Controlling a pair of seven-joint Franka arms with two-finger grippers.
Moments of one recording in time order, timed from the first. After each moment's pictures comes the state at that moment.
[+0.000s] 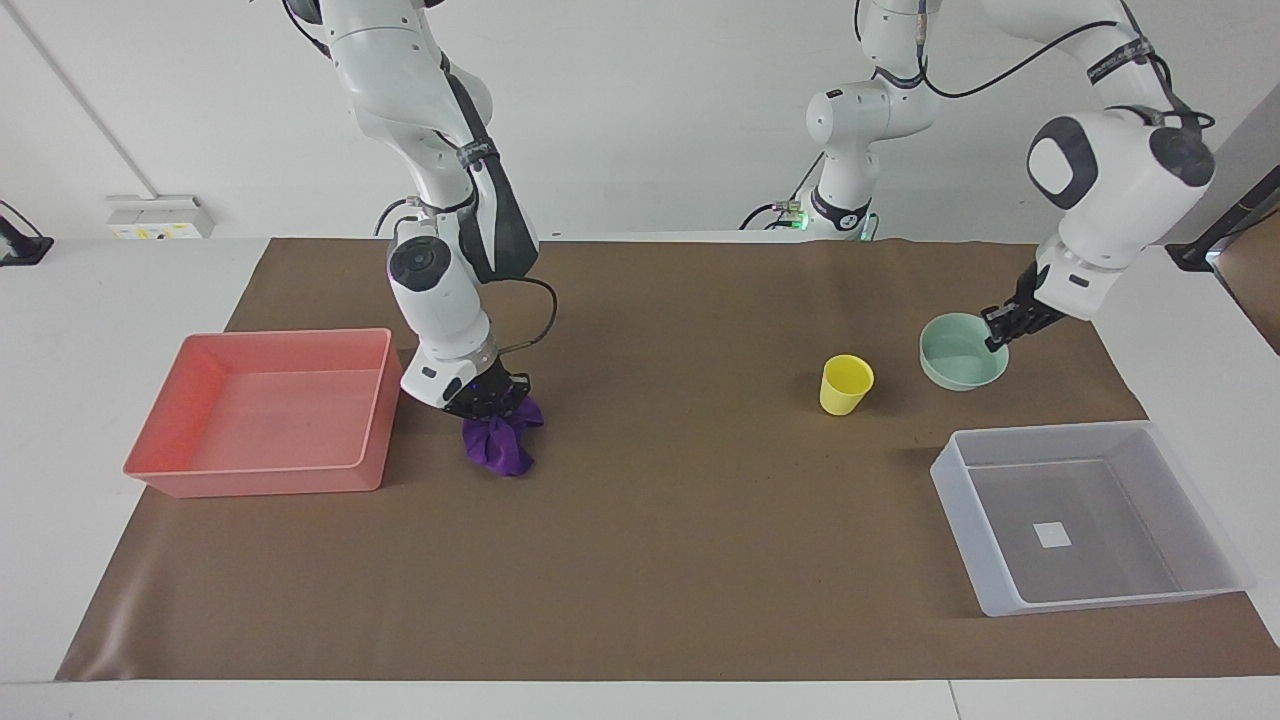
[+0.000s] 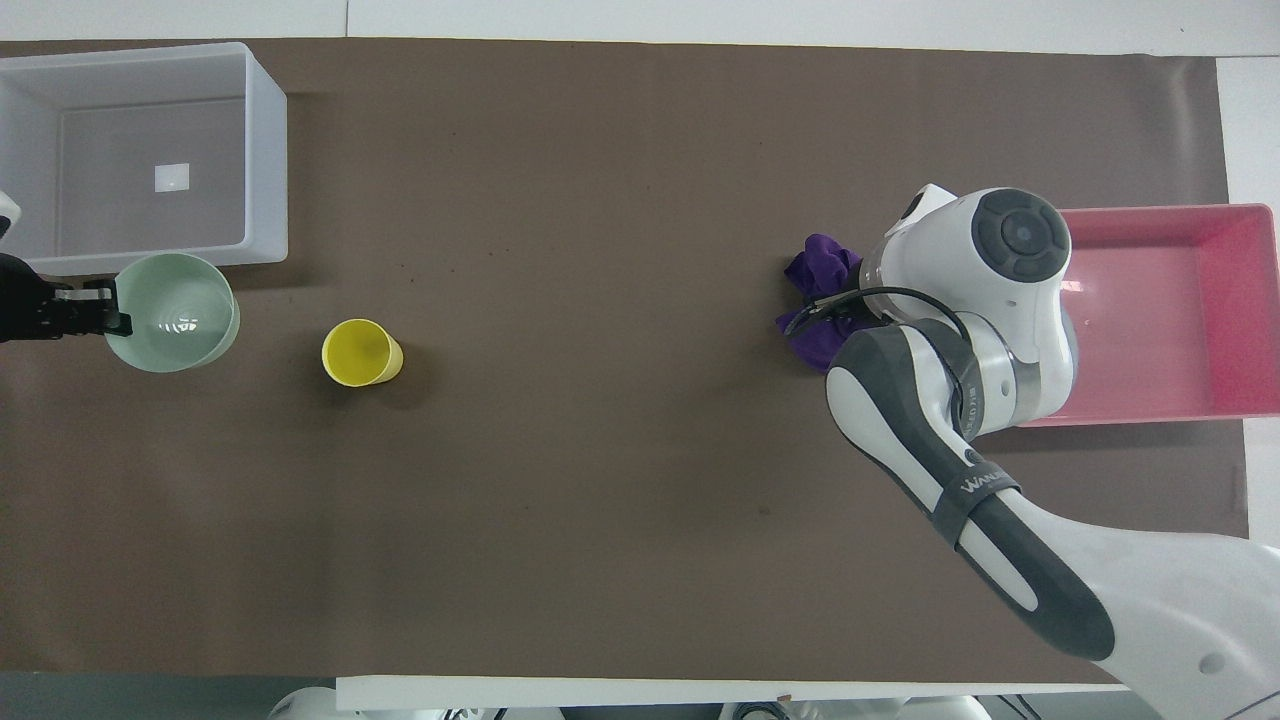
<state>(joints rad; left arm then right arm) 0.11 -0.08 -0.08 -1.99 -0.08 1.91 -0.05 0.07 0.18 0.18 -2.06 0.05 2.26 0.01</state>
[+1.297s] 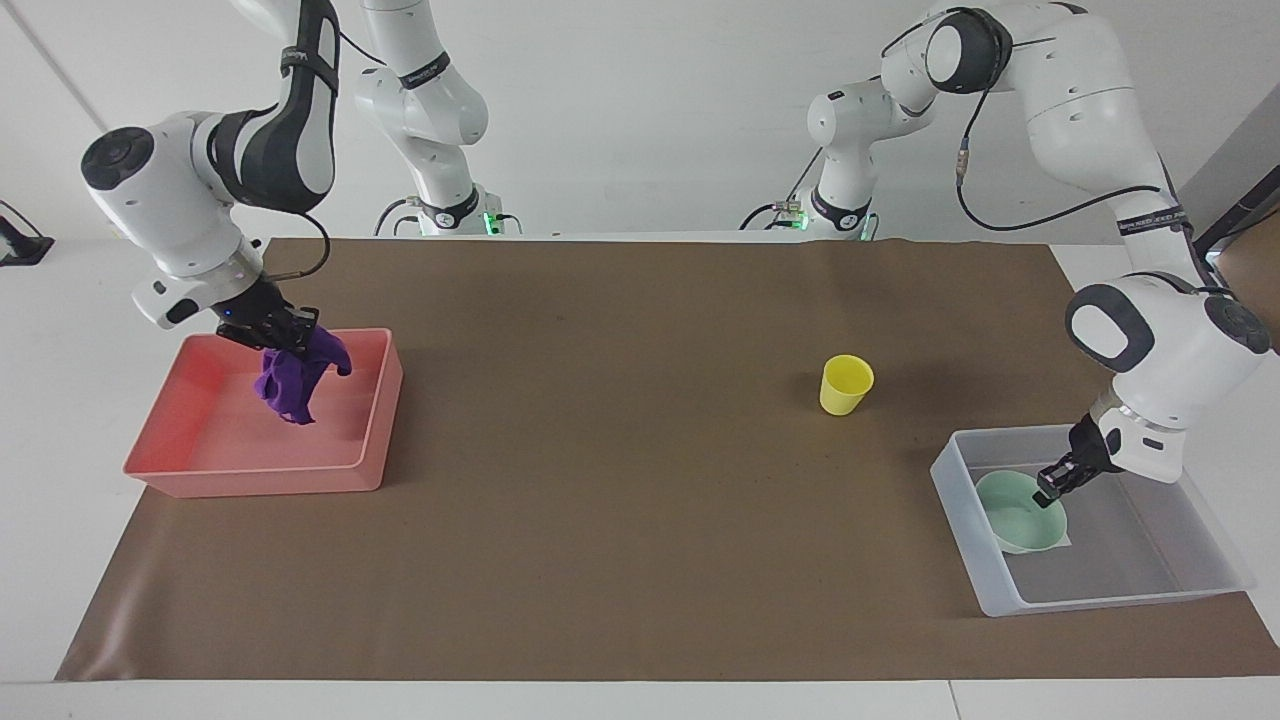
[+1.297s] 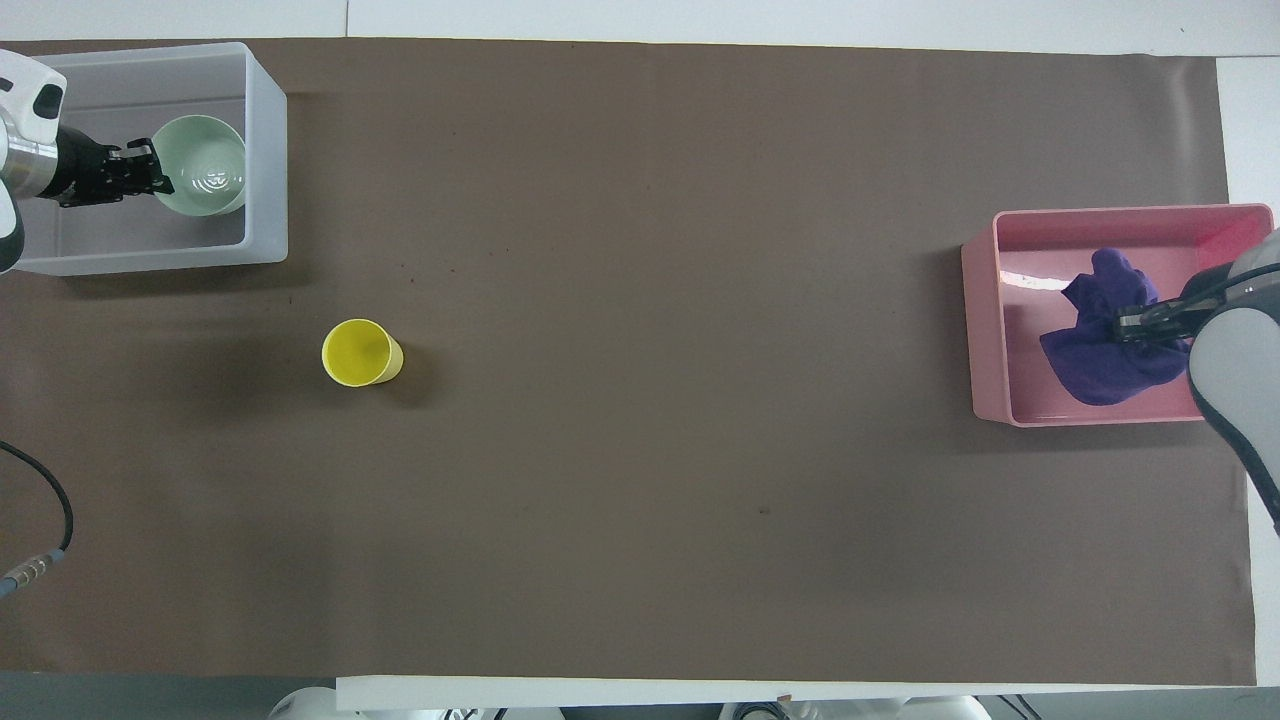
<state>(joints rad) 0.18 0.49 -0.09 -1.64 -0.14 2.29 -0.08 -0.40 -0.02 0.17 -2.13 0.04 2.06 -0.29</state>
